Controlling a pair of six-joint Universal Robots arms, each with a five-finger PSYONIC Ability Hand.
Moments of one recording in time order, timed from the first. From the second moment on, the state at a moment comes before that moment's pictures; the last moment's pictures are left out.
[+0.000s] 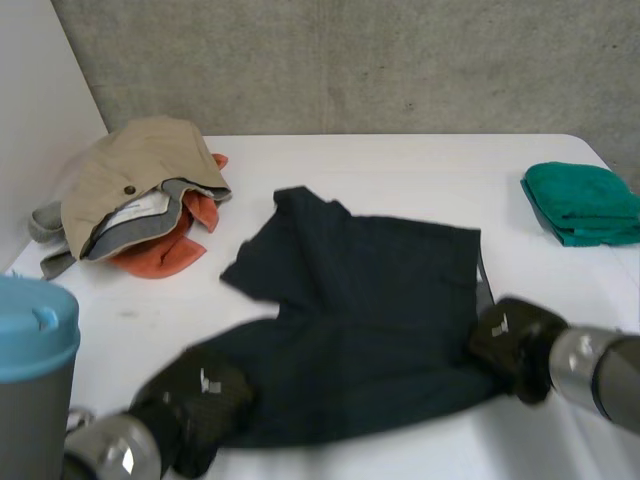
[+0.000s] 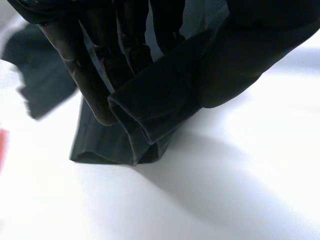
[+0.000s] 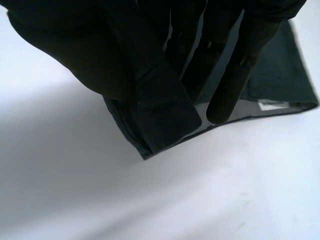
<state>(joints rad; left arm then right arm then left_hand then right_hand) 4.05 -1.62 -1.86 2.74 -1.58 3.67 1.88 -1.38 1.72 0.50 1.39 2.13 1.13 1.20 1.19 1.20 1.00 1.08 1.17 1.19 1.20 1.02</state>
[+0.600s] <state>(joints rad) 4.17 -2.41 -1.04 3.55 -1.58 3.93 1.90 -0.94 1.33 -0.23 1.50 2.25 1.13 1.20 1.19 1.20 1.00 1.04 1.09 1.10 1.11 0.94</state>
